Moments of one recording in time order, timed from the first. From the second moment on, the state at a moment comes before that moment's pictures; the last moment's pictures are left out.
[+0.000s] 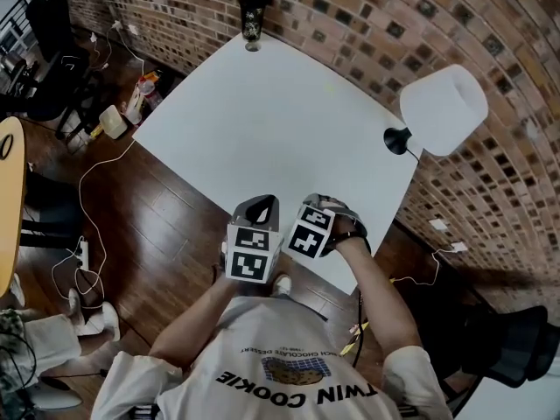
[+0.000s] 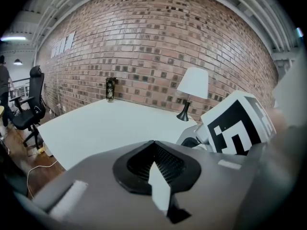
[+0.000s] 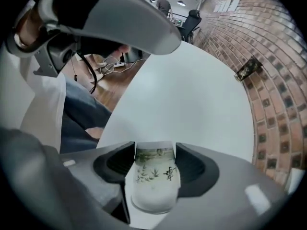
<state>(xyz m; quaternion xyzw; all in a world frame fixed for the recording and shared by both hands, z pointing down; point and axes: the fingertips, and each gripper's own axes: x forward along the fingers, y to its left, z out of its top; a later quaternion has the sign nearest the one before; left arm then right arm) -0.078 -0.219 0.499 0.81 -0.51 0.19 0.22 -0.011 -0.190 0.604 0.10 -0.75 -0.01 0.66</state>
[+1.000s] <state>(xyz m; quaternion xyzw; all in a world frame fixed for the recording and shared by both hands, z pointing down) -0.038 -0.216 0.493 0.83 -0.48 0.20 0.20 0.032 -0.245 0.528 0.42 -0.87 0.13 0.21</state>
